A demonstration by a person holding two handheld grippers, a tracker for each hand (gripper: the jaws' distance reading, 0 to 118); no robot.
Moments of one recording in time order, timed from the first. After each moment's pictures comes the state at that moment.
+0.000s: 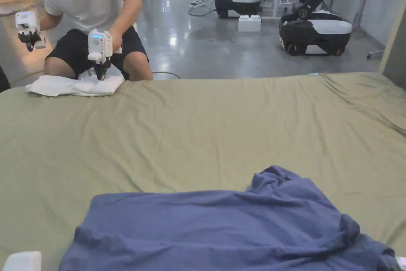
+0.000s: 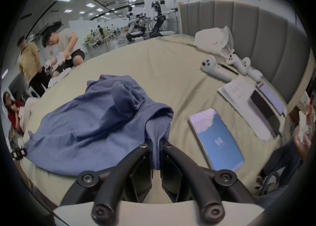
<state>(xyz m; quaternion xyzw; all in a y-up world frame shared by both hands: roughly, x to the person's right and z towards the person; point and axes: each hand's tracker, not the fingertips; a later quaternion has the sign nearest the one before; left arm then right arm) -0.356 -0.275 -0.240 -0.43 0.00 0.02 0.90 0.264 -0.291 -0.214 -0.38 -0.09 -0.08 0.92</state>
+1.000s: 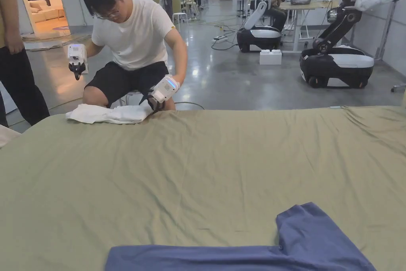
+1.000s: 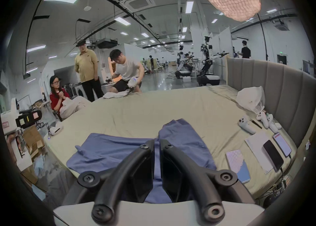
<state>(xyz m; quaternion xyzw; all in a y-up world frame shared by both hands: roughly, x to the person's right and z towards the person) -0.260 -0.142 -0.069 -0.12 0.02 -0.04 0.99 0.177 -0.185 -0.117 -0.20 0.12 -0.04 0.97</state>
